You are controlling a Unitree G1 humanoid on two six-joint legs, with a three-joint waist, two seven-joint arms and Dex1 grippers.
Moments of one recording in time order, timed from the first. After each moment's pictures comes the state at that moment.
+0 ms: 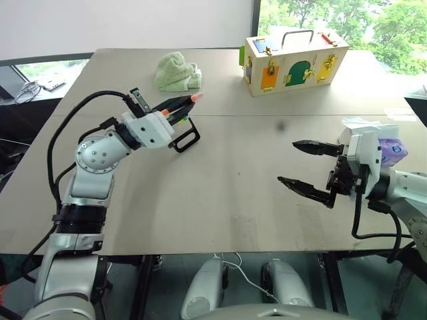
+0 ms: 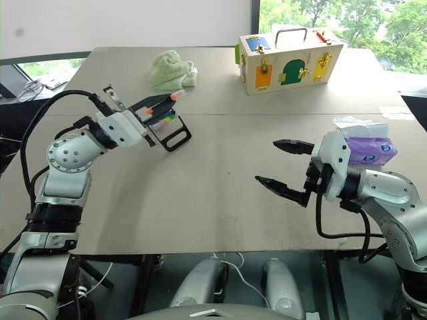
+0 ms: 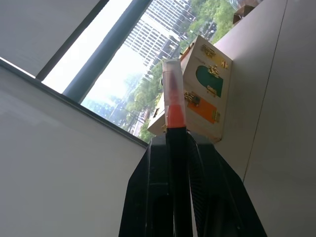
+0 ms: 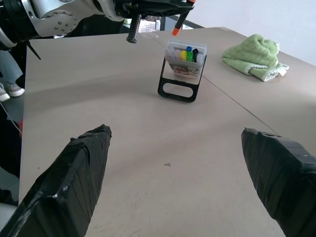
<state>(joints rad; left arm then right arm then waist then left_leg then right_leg) -0.55 0.71 0.03 0.22 0.02 -0.56 -0.68 -0.18 -0.74 -0.12 -0.59 0.68 0.52 0.83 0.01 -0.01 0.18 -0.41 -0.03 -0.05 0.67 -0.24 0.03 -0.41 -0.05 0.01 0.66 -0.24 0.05</state>
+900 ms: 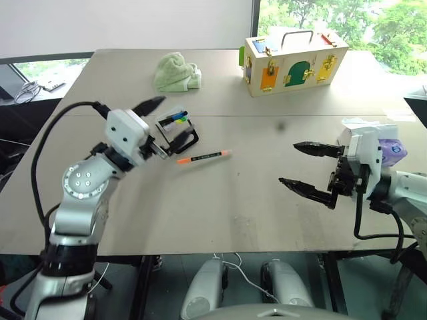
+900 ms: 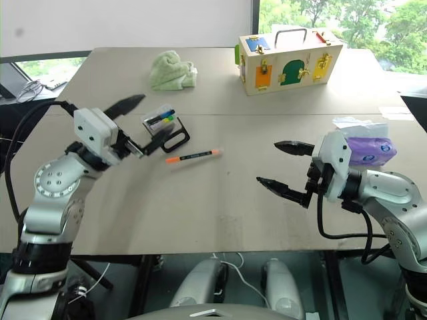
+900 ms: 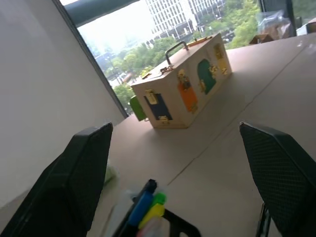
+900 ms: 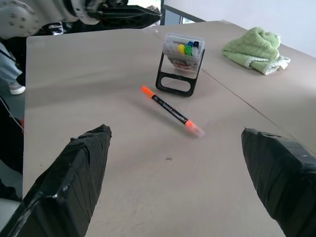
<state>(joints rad) -0.21 0.70 0.12 -0.31 -0.40 0.05 -0.59 -0.16 -0.76 -0.13 -0.59 0.69 0.53 0.82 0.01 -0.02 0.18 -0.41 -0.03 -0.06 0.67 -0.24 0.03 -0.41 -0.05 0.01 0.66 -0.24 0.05</state>
